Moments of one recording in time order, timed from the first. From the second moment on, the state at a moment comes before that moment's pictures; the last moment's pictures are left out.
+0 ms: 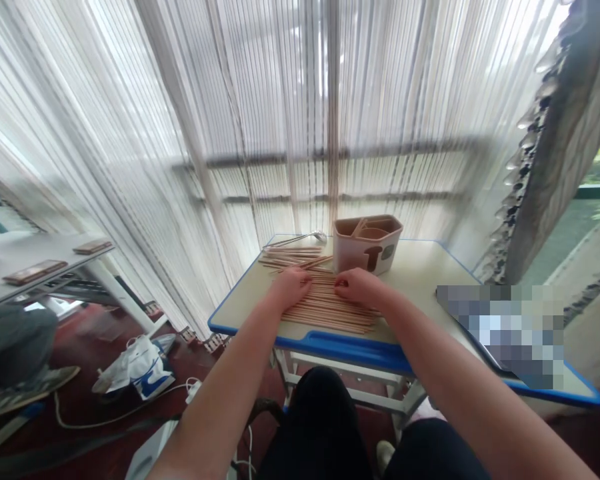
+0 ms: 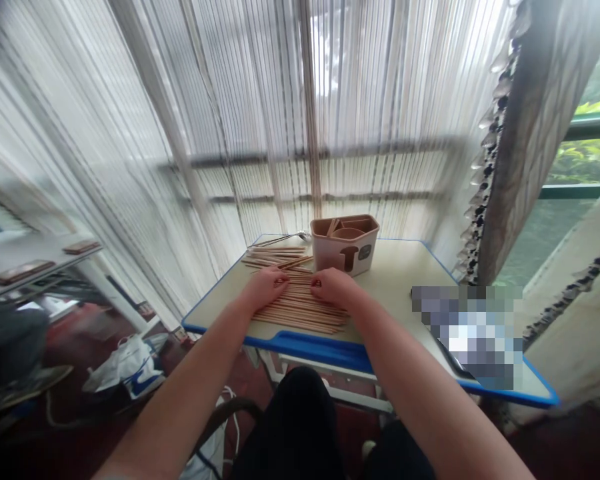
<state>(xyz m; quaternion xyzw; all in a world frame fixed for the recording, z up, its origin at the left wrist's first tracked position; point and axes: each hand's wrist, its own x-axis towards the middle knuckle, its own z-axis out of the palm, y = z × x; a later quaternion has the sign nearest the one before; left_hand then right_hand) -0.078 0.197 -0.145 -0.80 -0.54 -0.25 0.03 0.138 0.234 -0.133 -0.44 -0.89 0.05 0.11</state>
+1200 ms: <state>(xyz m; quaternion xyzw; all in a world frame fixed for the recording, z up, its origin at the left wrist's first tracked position) -0.087 0.204 -0.155 -0.80 -0.56 -0.20 0.04 0.142 0.243 -0.137 -0.46 -0.88 0.03 0.09</state>
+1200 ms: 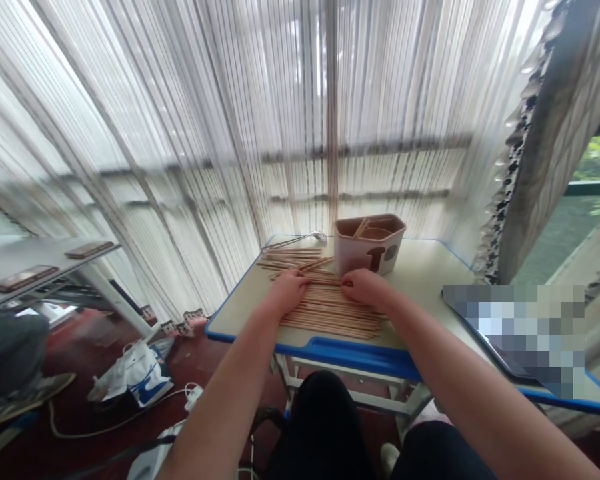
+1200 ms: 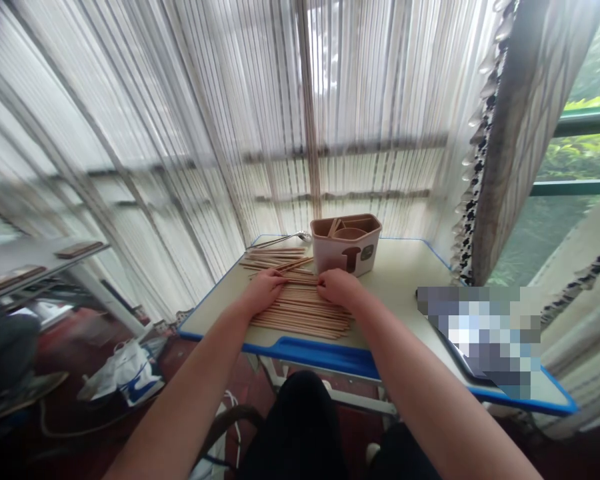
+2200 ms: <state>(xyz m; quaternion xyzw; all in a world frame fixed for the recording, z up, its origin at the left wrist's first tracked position) -0.089 0.206 -0.153 -0.76 -0.54 -0.36 0.04 0.148 0.246 -0.135 -0.41 -0.90 0.08 0.12</state>
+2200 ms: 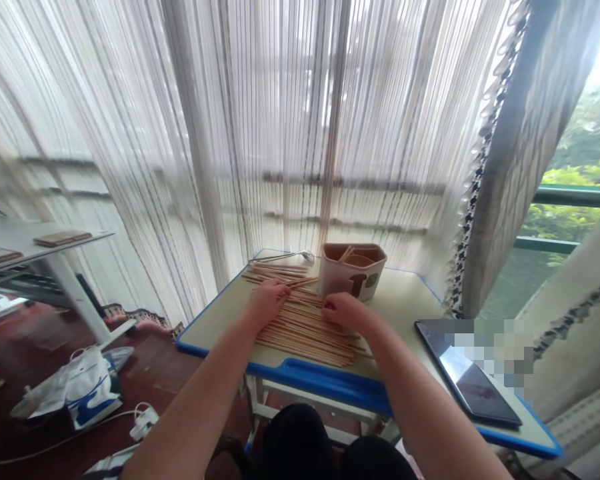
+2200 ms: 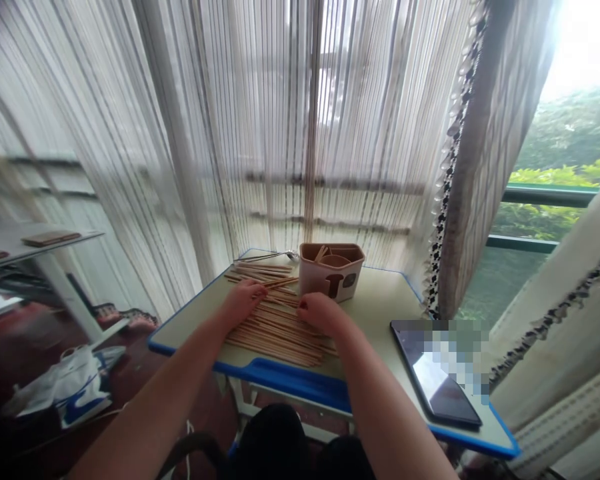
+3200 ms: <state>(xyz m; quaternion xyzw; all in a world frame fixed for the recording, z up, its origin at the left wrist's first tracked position) -0.085 0.206 -0.137 -0.43 -0.40 -0.74 -0.33 0.144 0.235 -0.128 -0.38 -0.88 0.16 0.23</state>
